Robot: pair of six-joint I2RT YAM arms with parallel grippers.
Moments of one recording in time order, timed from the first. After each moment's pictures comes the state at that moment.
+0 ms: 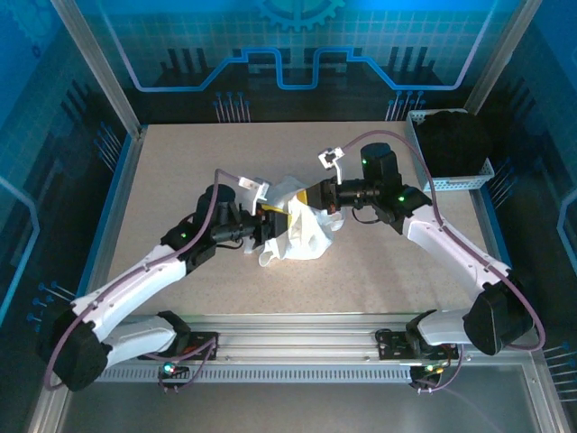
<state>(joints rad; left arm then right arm) -0.58 1.12 0.81 -0.10 0.41 -0.43 0.47 1.34 1.13 -0.23 -0.85 0.41</state>
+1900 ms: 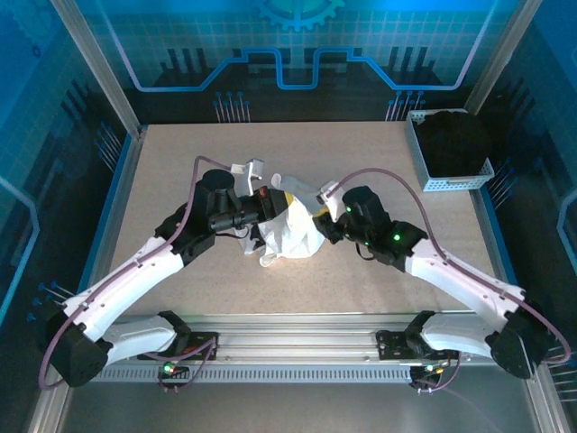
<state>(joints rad) -0.61 1.12 0.99 -0.18 0.35 -0.92 0.73 1.13 0.88 -0.33 0.01 0.02</state>
